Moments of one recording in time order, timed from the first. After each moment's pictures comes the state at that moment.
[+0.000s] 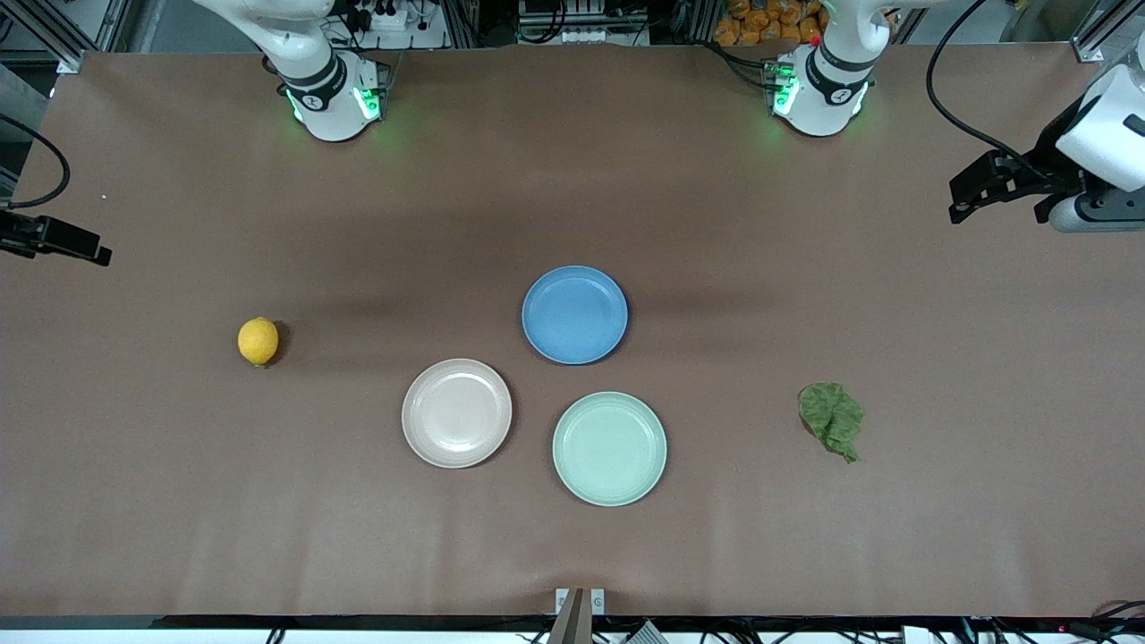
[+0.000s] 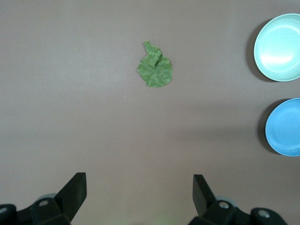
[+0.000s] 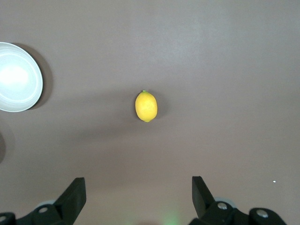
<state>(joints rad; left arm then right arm) -0.03 -0.01 -0.11 -1.52 0.01 1.51 -0.12 -0.16 0.11 0.02 -1.49 -0.01 1.47 -0.01</state>
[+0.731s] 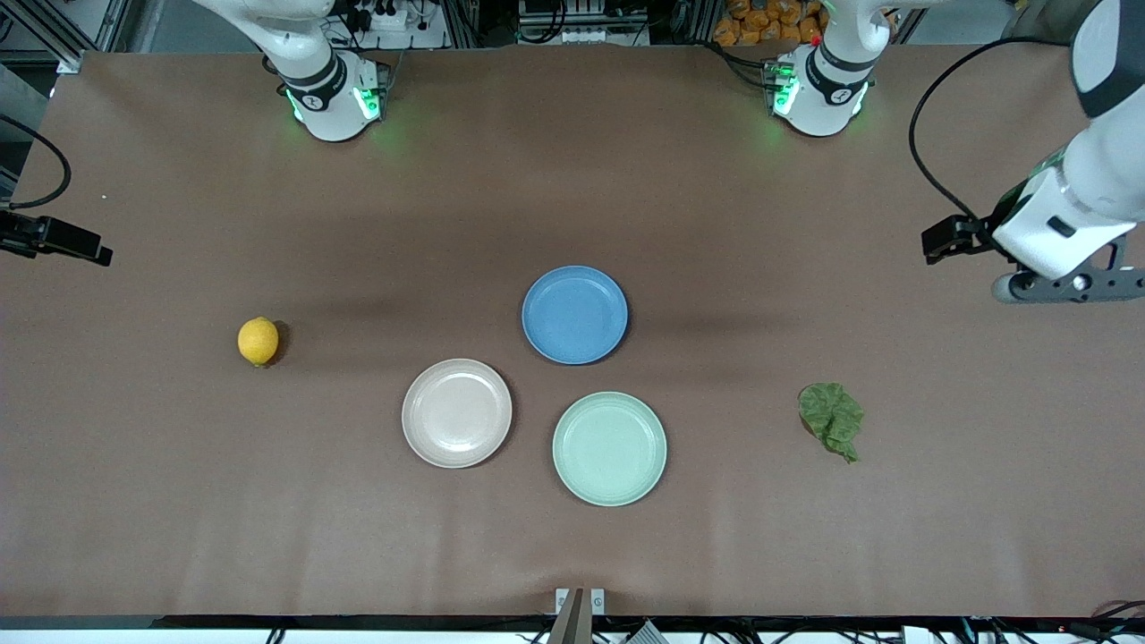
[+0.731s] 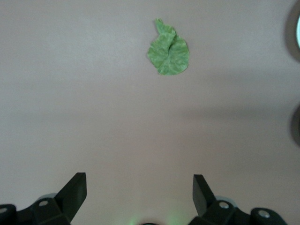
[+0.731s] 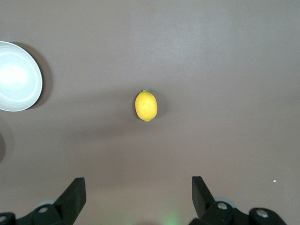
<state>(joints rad) -0.03 0.13 -0.12 -1.53 0.08 1.51 -0.13 -0.16 0.11 0.02 -1.49 -0.01 1.47 -0.01</state>
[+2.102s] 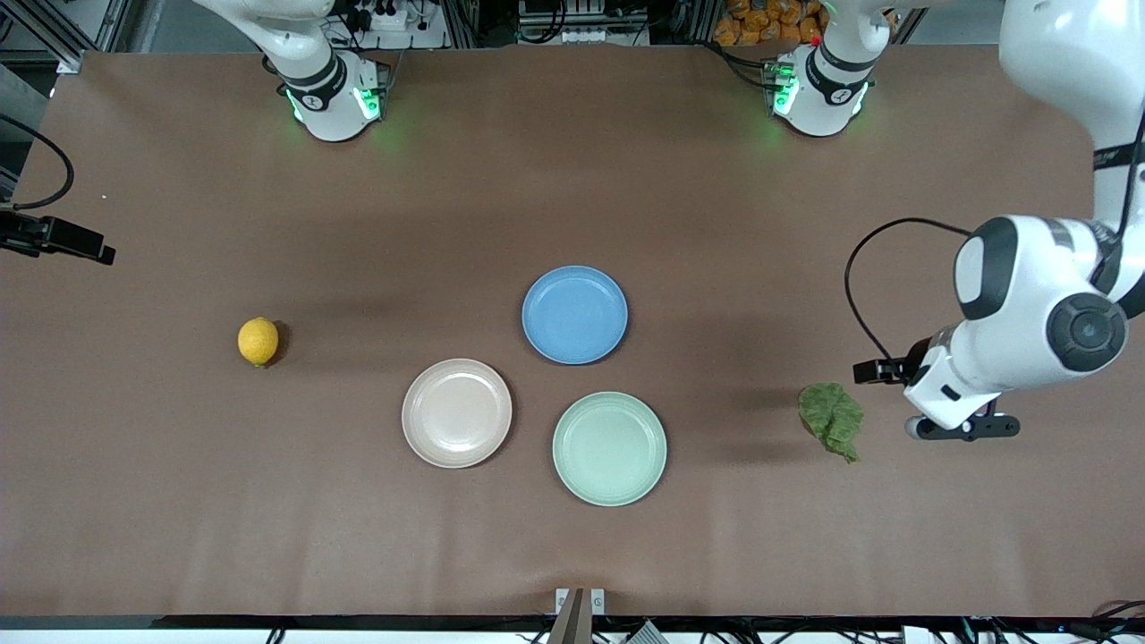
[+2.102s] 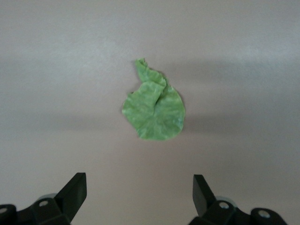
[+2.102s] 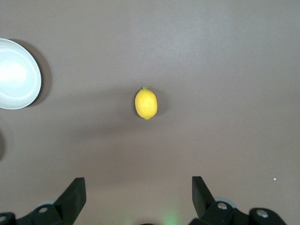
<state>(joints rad) -0.01 0.50 -0.11 -1.53 0.05 1.92 -0.16 -0.16 0.11 0.02 -1.50 -0.01 1.47 -0.01</state>
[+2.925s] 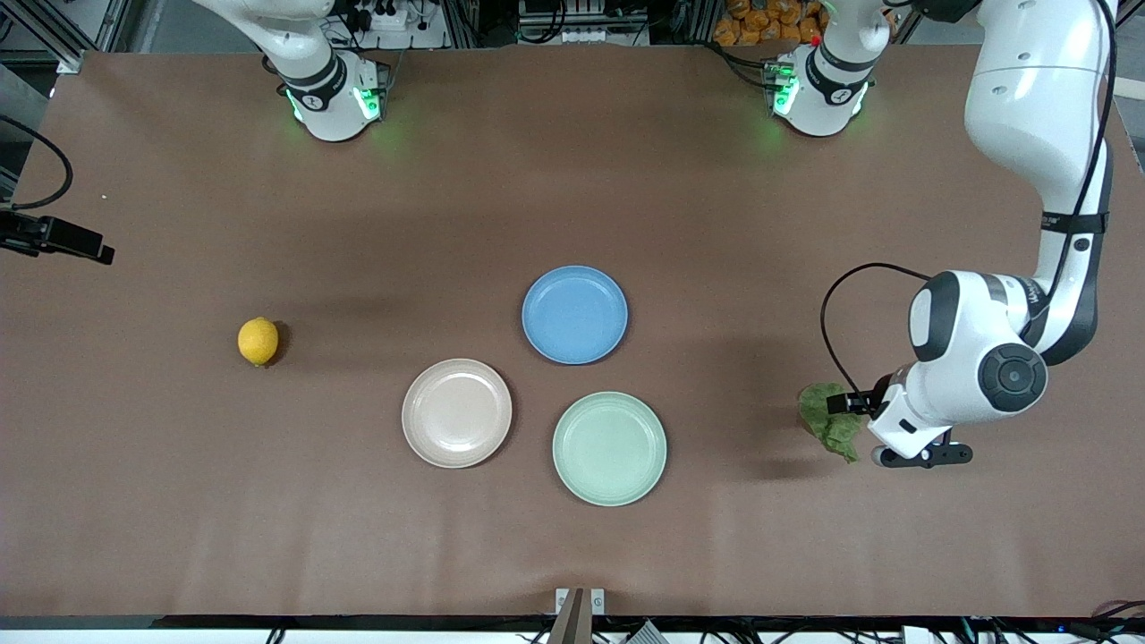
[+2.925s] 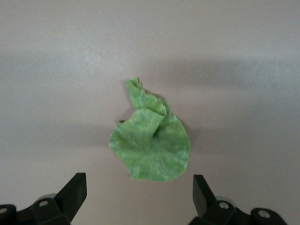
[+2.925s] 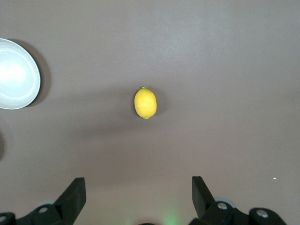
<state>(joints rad) -0.02 0.65 -0.11 -1.50 0.08 2.06 -0.20 -0.16 0.11 0.02 -1.50 -0.01 1.47 -0.01</state>
